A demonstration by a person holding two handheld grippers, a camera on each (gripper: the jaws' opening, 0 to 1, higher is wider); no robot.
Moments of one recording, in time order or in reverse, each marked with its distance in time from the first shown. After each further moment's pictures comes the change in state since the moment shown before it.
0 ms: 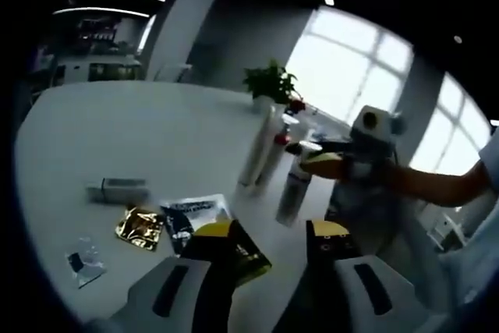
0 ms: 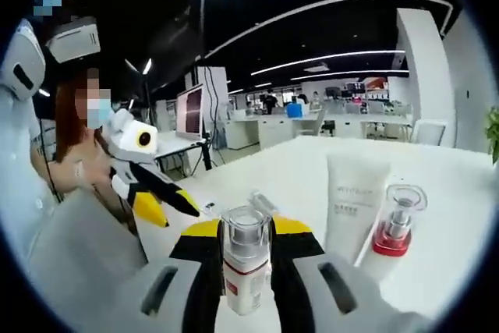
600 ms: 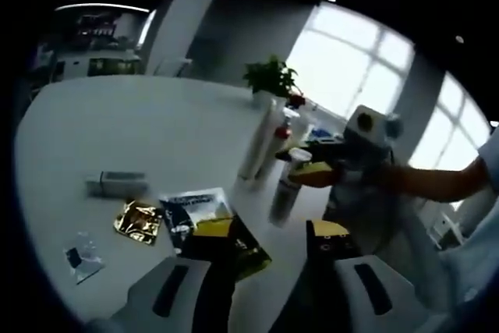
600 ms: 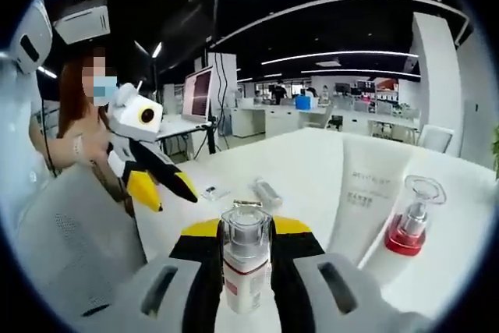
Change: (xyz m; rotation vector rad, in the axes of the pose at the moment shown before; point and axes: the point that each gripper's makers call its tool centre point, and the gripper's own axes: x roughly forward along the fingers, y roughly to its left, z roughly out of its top) left arm 0.001 0.002 -0.007 -0.010 0.028 -0.002; right arm 0.011 0.002 -0.019 -0.058 0.059 0.034
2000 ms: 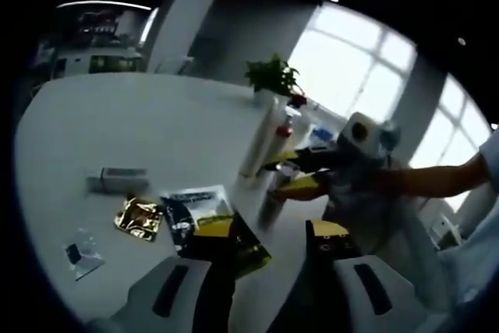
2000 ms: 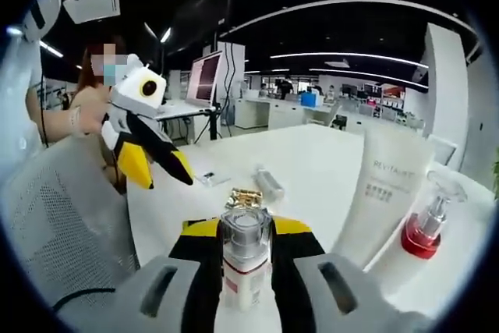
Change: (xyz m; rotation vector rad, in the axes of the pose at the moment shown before) left arm -0.001 0.004 -0.002 -0.015 0.004 0.007; right arm 0.015 0.003 -0.018 -0.090 0.047 0.006
